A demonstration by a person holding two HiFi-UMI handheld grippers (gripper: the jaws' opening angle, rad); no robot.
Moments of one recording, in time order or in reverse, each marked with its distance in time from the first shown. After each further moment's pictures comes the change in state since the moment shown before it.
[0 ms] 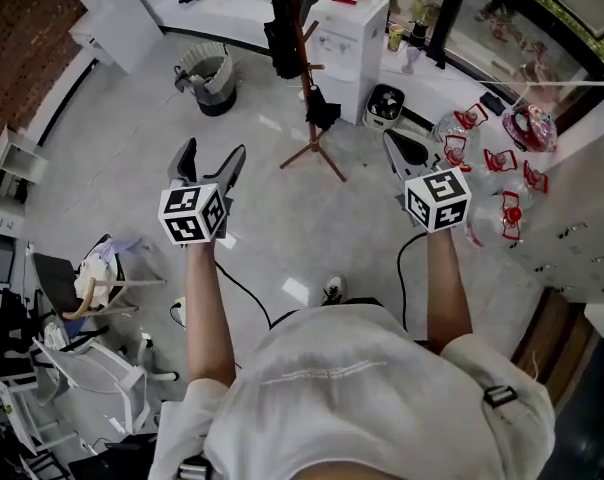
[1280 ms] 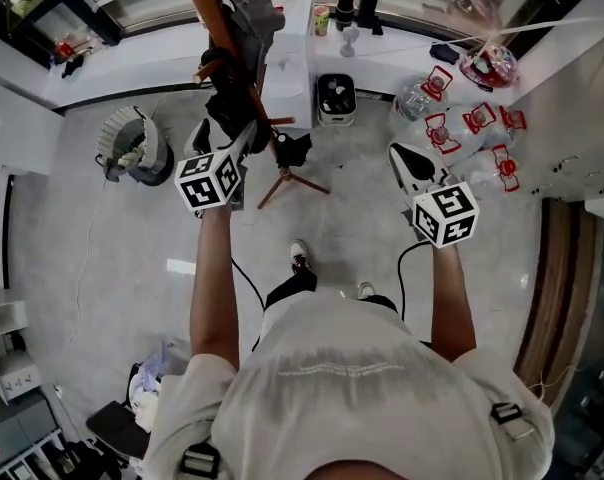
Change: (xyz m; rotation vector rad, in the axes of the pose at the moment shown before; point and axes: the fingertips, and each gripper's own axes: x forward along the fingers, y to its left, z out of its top) left arm 0.407 0.040 -0.001 -0.094 0.113 -0.437; right arm 0.146 -0.111 -0.040 0.194 0.176 -0.418
